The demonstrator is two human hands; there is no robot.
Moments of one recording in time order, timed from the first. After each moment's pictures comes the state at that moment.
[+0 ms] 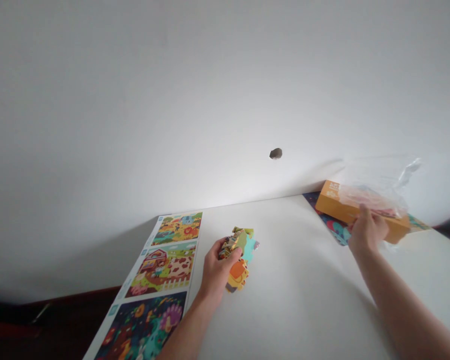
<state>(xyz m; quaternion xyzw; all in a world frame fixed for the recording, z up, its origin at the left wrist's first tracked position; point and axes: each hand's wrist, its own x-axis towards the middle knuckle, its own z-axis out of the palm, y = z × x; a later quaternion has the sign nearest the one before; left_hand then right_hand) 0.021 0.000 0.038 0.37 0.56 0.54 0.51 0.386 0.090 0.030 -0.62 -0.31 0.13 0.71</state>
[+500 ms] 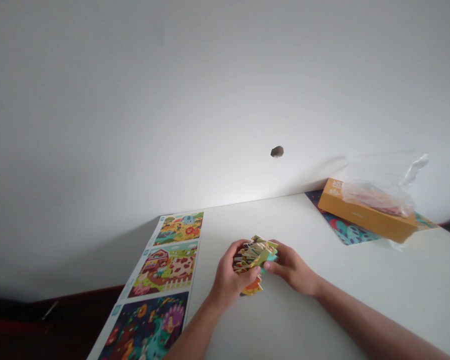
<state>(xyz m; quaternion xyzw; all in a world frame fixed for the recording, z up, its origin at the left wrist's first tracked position) 0.025 -0.009 0.038 0.56 0.47 0.48 0.49 0.221 0.012 0.026 -0.28 -0.62 0.62 0.39</state>
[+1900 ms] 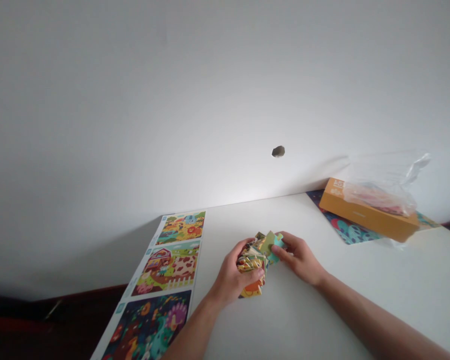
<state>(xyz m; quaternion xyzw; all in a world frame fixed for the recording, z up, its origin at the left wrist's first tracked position) 0.024 -0.007 0.038 0.52 0.43 0.43 0.60 0.241 0.025 0.025 -0.41 -0.68 0.46 0.40</state>
